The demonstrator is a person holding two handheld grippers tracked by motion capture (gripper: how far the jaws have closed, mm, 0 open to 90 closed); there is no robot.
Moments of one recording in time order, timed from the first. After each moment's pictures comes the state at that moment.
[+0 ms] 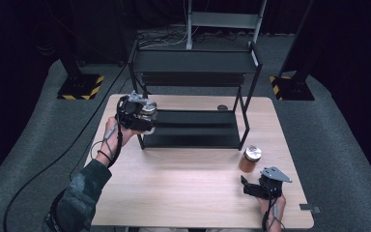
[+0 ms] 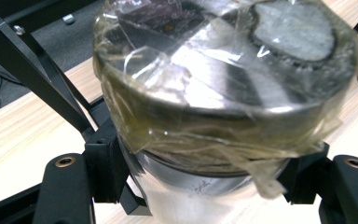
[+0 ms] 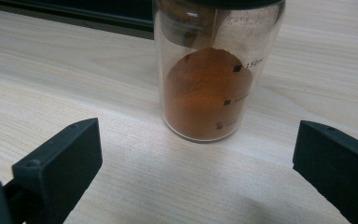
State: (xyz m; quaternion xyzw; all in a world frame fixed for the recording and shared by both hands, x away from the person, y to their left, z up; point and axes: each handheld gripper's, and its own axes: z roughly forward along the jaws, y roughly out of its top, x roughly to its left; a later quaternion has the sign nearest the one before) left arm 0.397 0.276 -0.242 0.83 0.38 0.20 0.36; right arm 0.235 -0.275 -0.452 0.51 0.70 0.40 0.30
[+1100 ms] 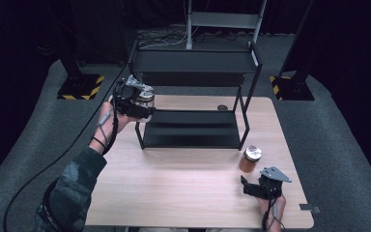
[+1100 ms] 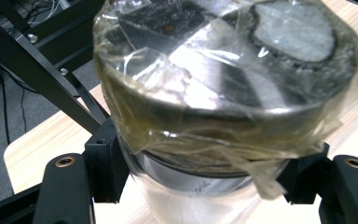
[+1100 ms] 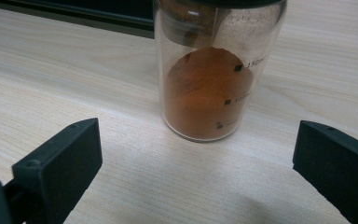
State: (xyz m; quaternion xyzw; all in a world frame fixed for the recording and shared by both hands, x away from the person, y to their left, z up) left arm 0.401 0.270 -0.194 0.83 0.37 0.22 0.35; right arm 0.235 -0.275 -0.452 0.51 0.70 0.39 0.30
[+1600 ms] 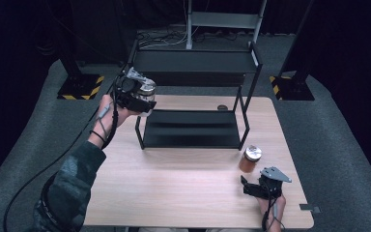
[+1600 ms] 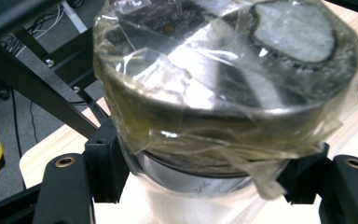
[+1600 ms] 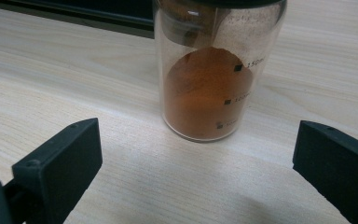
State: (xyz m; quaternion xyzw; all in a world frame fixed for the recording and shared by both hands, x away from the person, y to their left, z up) left arm 0.402 0.265 -0.172 0.84 0.36 0.24 0.34; right arm 0.235 -0.275 -0.452 0.51 0.70 0.39 0.30
